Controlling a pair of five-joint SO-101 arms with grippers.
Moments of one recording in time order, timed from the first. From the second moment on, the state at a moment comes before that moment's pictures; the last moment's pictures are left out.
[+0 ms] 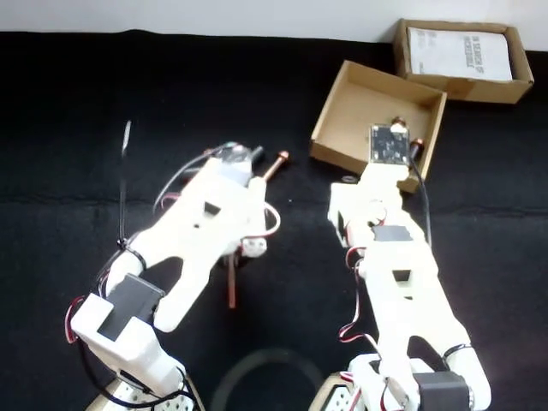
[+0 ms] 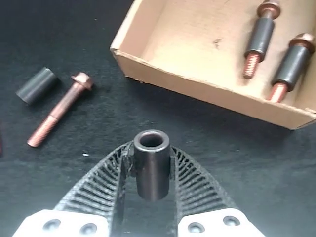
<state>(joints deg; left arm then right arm) 19.7 7.5 15.6 79.7 34.9 -11.5 -24.3 55.2 19.6 -7.4</state>
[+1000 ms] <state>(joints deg) 14.7 -22.5 28.8 43.6 13.8 -28.3 -38.4 75.7 -4.4 -11.5</state>
